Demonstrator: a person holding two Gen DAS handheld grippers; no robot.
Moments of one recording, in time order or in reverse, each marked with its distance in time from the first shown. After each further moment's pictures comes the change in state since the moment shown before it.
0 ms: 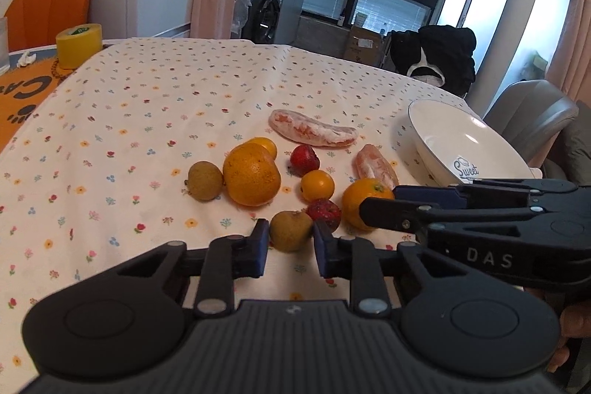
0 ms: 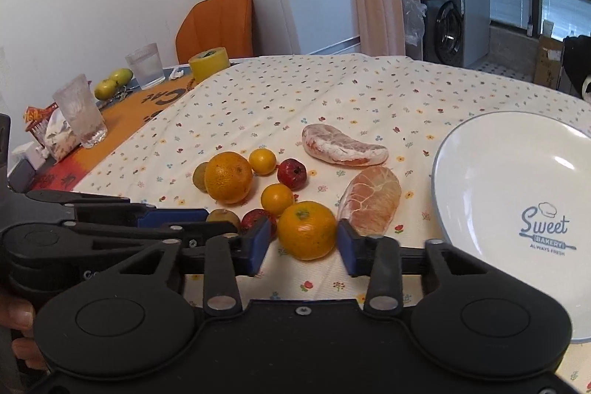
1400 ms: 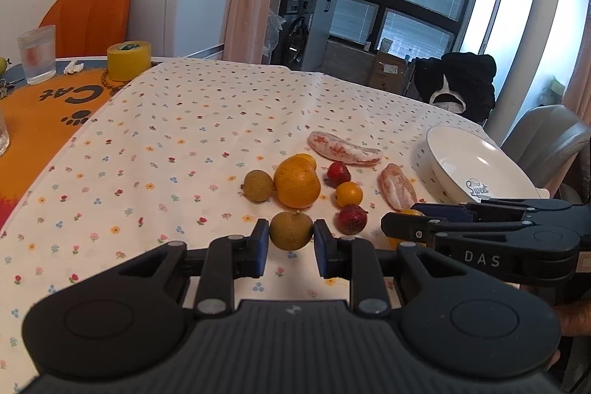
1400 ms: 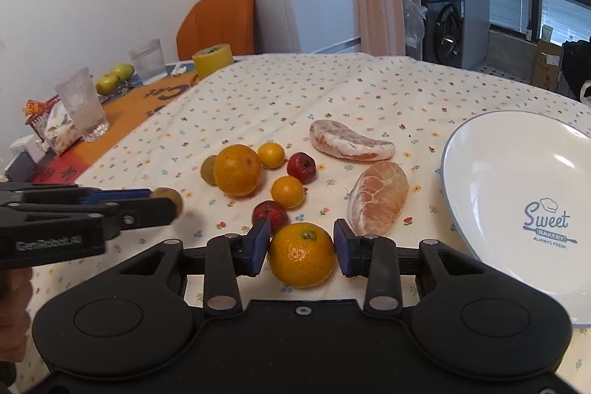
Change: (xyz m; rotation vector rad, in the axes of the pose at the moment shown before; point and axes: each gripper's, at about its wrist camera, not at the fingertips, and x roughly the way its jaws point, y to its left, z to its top) left arm -0.045 0.013 -0.009 -0.047 -0.077 0.073; right arm -0.007 0.012 -0.006 -0.017 -0.011 -0.007
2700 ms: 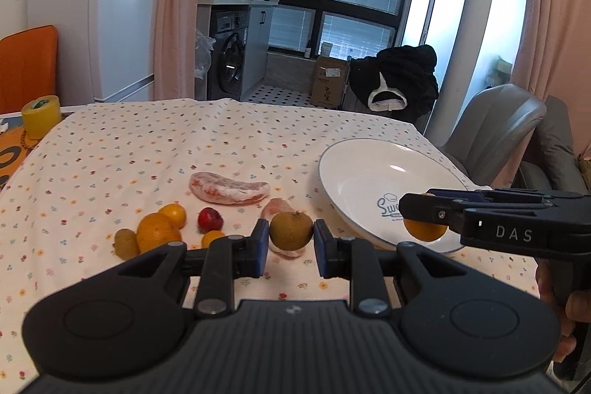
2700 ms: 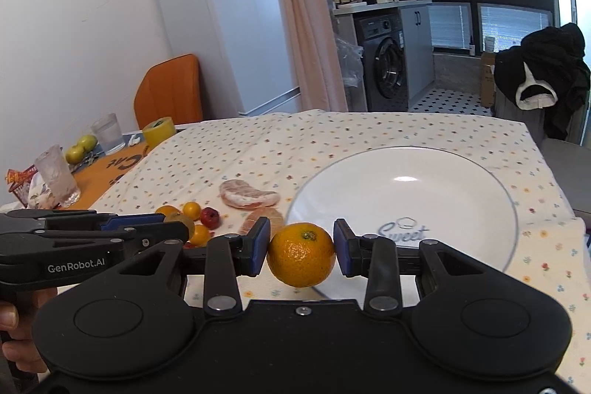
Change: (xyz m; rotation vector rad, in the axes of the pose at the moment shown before) left arm 0.018 -0.093 0.023 0.141 -0.038 -0.134; right arm -0.077 -0.081 -0.002 0.133 -0.154 -0.108
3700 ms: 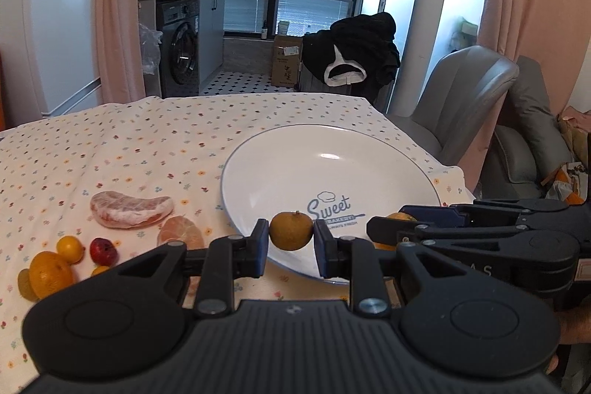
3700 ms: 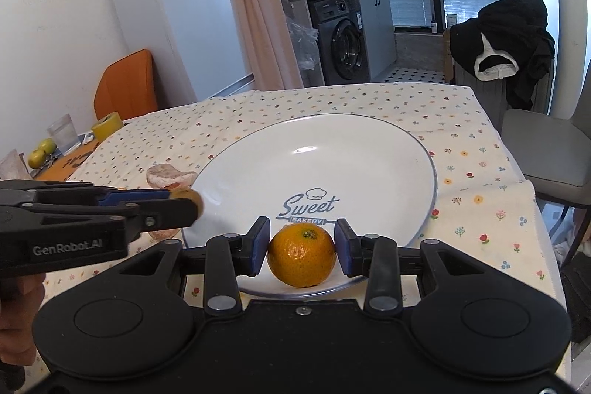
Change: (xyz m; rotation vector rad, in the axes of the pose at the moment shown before) left arm 0.063 -0.069 0.014 0.112 0.063 -0.088; right arm 0.007 -0.064 -0.018 0.073 0.040 -0.084
